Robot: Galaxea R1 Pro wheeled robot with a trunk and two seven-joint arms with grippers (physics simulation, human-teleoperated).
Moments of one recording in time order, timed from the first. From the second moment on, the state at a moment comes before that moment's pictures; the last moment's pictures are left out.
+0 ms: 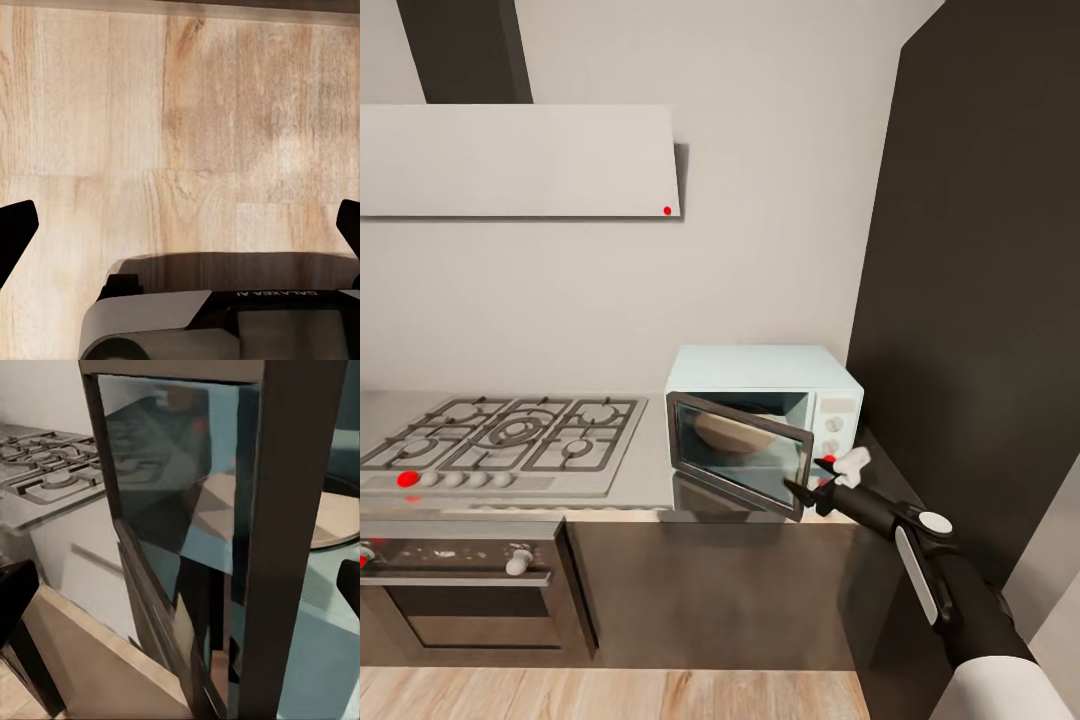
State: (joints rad) left arm -0.17 -0.07 0.00 -0.20 0.01 -0.18 0.01; right arm -0.52 -0.09 -0.09 -1.15 0.00 0.19 0.80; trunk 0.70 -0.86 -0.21
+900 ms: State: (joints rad) left arm -0.17 -0.07 0.00 -0.20 0.01 -0.18 0.01; right arm -0.52 -0.09 -0.09 -1.13 0.00 0.19 0.92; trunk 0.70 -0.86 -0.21
